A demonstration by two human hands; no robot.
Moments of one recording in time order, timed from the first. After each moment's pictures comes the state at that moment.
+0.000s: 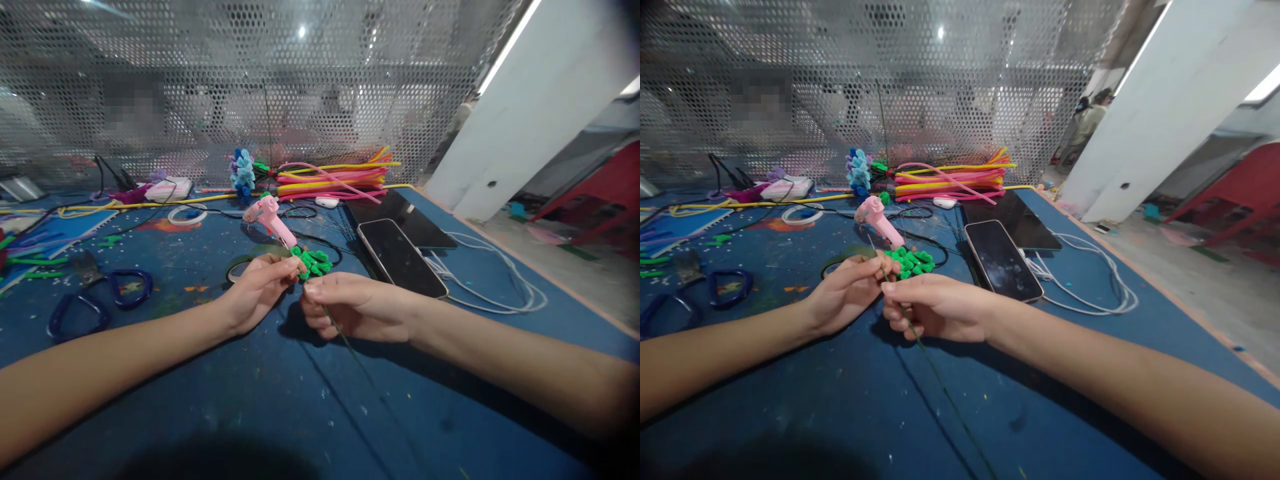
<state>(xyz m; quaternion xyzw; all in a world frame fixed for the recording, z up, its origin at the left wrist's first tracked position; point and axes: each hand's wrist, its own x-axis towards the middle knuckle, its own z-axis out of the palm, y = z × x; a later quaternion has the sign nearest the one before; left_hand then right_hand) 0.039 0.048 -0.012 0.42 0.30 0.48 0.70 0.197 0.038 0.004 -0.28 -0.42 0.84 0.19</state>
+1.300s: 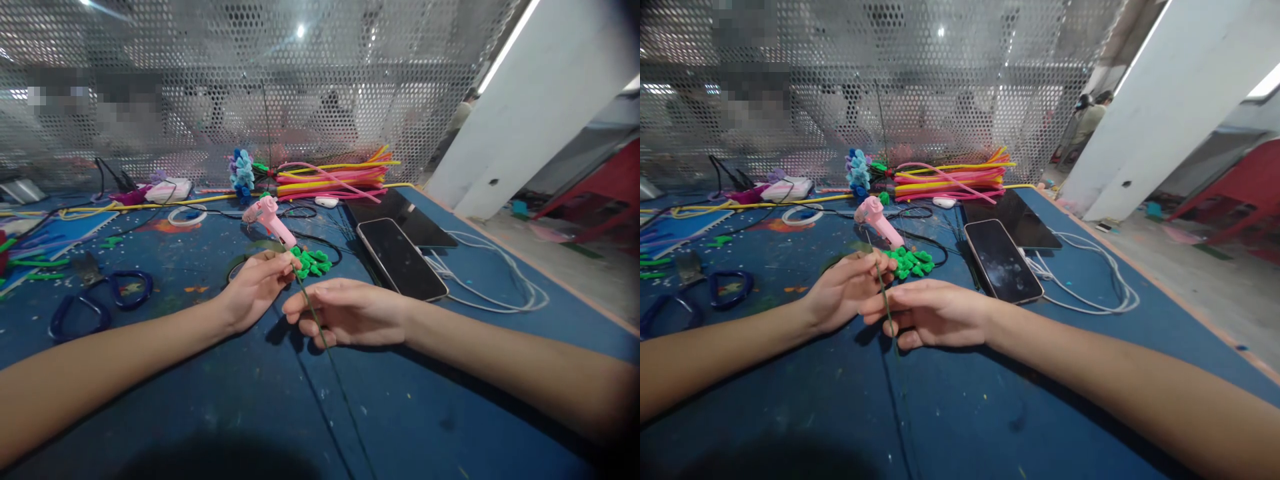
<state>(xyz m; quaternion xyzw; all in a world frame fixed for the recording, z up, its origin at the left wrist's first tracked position) 0.035 0.049 -0.011 0.40 0.30 0.50 0.71 0.204 0.041 -0.013 -0.18 -0.38 0.89 0.16</state>
